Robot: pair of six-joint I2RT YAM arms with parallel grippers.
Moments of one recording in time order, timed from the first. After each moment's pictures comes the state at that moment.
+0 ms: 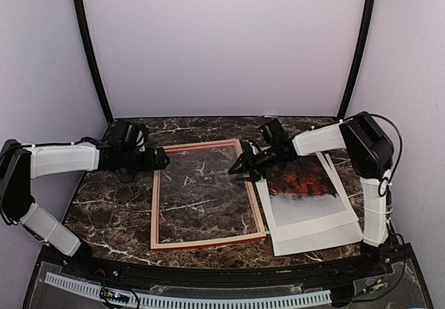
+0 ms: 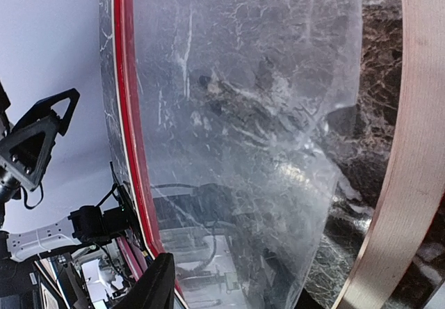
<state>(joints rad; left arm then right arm) -0.41 1.46 0.85 -0.22 0.02 -0.48 0.59 2.11 1.35 -0.14 -0.80 0.77</state>
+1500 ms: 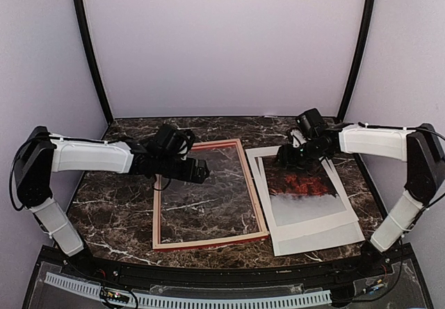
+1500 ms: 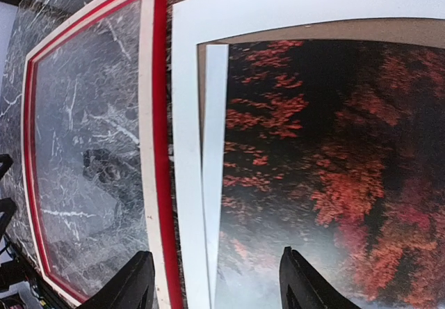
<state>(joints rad) -0.76 1.68 1.03 -0.18 -0.04 -0.47 0.51 1.64 1.10 -0.45 -0.23 0.52</state>
